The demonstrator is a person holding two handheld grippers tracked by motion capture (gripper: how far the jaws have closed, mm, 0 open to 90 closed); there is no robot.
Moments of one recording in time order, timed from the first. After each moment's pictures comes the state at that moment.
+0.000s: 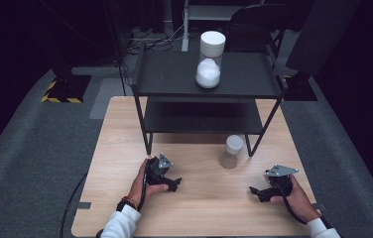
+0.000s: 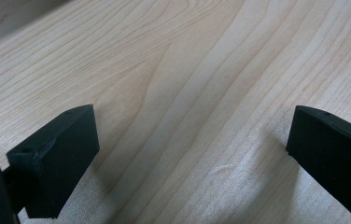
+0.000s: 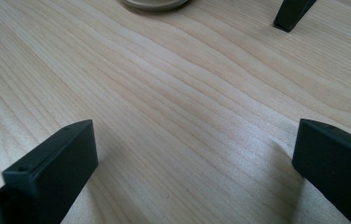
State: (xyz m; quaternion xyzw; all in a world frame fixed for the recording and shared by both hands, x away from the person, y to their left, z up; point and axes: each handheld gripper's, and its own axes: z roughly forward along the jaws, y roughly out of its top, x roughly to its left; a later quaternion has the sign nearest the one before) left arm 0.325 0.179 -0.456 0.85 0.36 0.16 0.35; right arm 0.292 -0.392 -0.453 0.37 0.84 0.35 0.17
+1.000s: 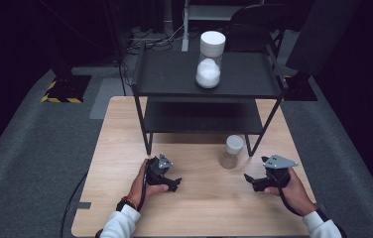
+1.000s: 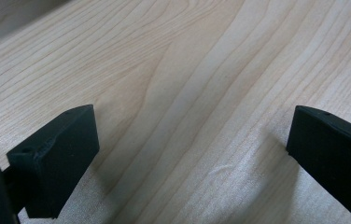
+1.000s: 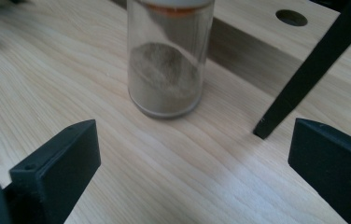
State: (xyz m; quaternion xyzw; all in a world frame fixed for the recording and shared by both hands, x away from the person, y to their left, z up) left arm 0.325 0.179 -0.456 0.85 0.36 0.16 0.35; right arm 0.283 -0.366 -0.418 0.33 0.82 0.40 0.24
